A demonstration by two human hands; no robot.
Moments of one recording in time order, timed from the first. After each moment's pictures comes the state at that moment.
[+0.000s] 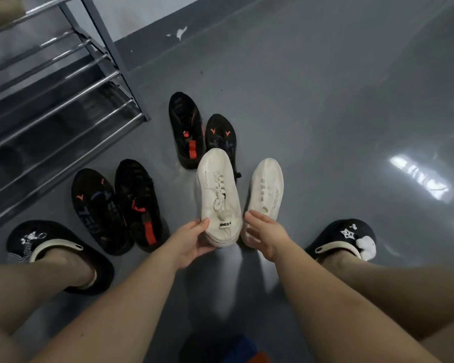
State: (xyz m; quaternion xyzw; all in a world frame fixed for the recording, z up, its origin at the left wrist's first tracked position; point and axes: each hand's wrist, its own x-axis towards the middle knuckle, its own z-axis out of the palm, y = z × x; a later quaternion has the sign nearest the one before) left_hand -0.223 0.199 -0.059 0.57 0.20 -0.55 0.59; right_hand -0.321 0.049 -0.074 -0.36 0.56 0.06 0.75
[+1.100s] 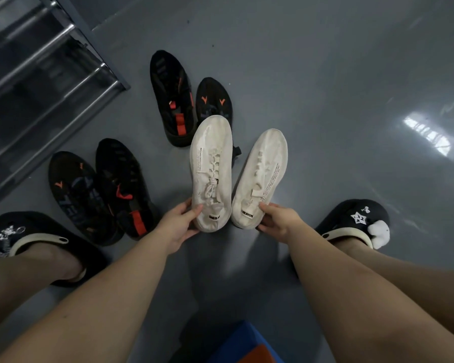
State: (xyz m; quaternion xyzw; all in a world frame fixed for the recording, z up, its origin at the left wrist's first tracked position) left_hand -0.203 0.191 -0.105 0.64 0.19 -0.52 0.53; right_hand -0.330 0.007 -0.139 -0.29 0.62 0.11 0.72
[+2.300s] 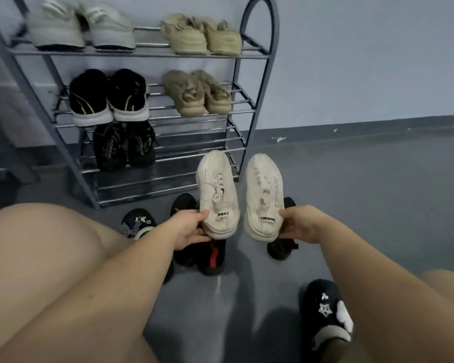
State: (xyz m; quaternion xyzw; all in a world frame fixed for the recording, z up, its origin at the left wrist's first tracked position) left_hand -0.177 0.348 0.089 0.59 0.18 -0.35 0.70; right_hand -0.215 0.109 0.128 -0.66 0.33 0.19 0.65
